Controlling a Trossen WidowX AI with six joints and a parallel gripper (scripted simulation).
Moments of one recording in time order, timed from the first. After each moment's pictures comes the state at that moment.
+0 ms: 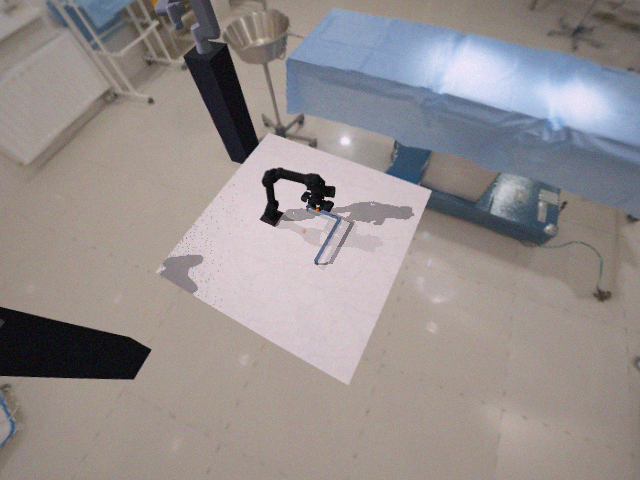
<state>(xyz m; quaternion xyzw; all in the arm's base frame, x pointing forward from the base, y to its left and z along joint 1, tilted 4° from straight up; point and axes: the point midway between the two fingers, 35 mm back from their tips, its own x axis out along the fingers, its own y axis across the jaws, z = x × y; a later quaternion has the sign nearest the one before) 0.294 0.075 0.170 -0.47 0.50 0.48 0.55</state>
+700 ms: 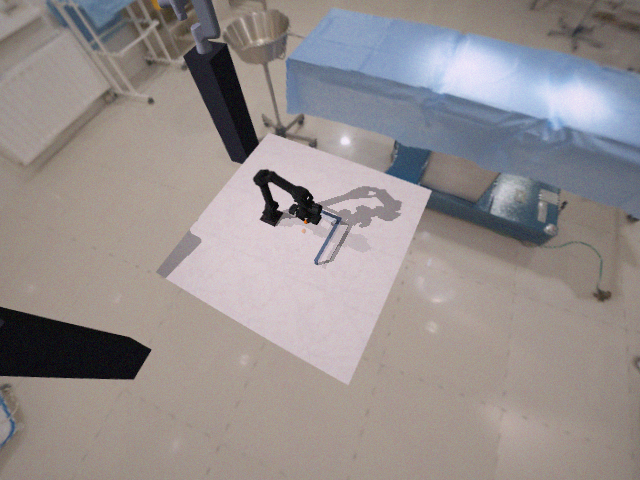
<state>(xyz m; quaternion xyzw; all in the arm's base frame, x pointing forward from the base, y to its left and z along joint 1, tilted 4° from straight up) 0.256 -0.012 0.138 -0.47 0.50 0.48 0.55</state>
